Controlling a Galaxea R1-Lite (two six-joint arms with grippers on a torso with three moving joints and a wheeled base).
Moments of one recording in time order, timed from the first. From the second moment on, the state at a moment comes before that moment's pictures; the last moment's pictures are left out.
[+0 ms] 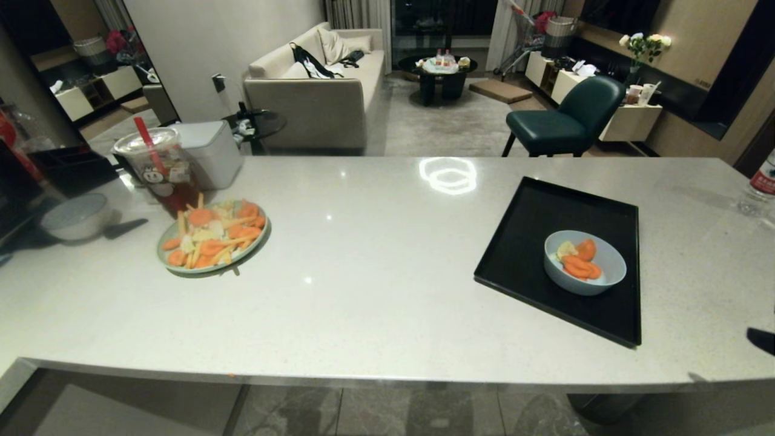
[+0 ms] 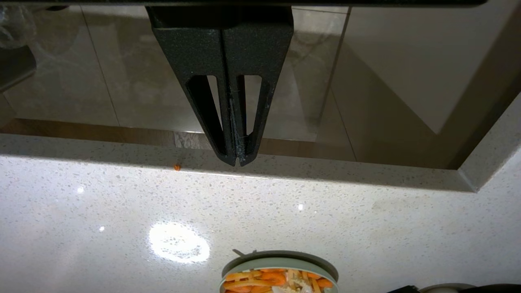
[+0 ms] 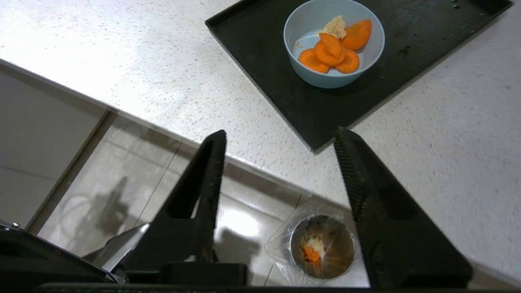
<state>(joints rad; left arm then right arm) 0.00 0.00 0.00 -0.01 0.02 -0.06 -0.08 0.85 -0.73 0.28 0.42 -0.23</state>
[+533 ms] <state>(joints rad) 0.00 0.00 0.00 -0.01 0.02 -0.06 -0.07 1.36 -1.08 0.33 0.39 -0.24</state>
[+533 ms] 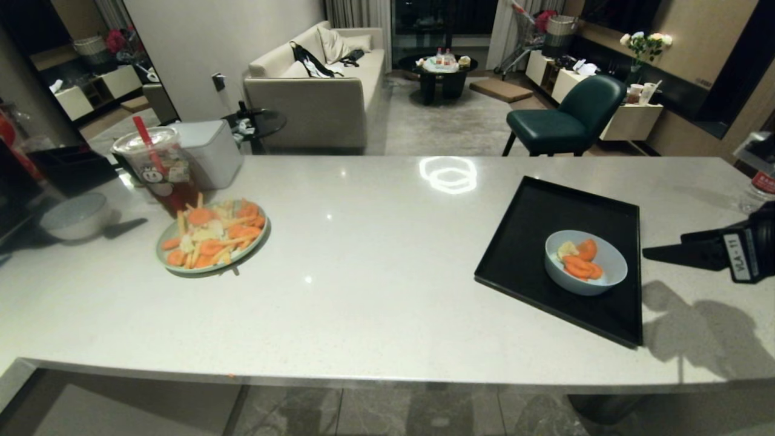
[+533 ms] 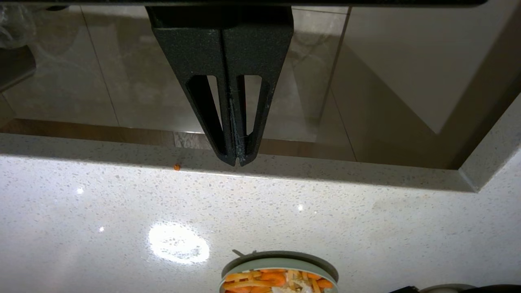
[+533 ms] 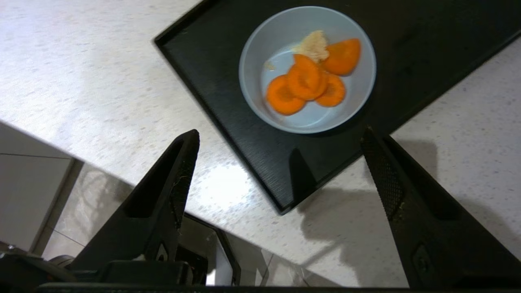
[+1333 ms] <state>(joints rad) 0.00 0.00 0.00 -0.01 0.02 -0.06 -0.09 1.66 -1.39 0.67 0.21 -0.14</state>
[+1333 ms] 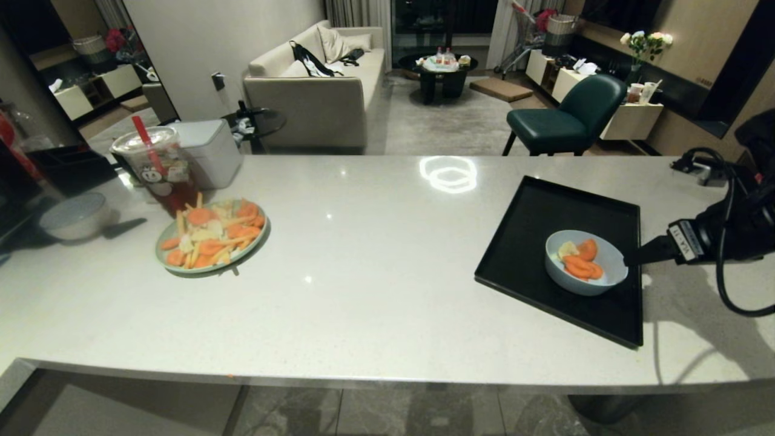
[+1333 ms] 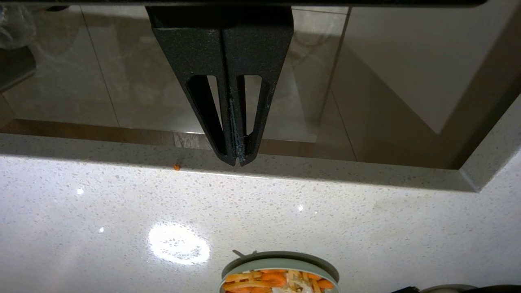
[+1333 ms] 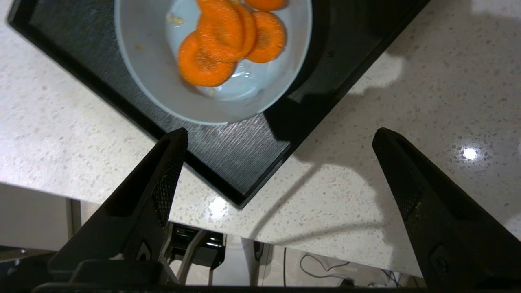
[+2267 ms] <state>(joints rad) 0.00 0.00 0.00 -0.01 0.02 -0.06 -0.09 1.79 -1.45 0.66 0.20 0.00</state>
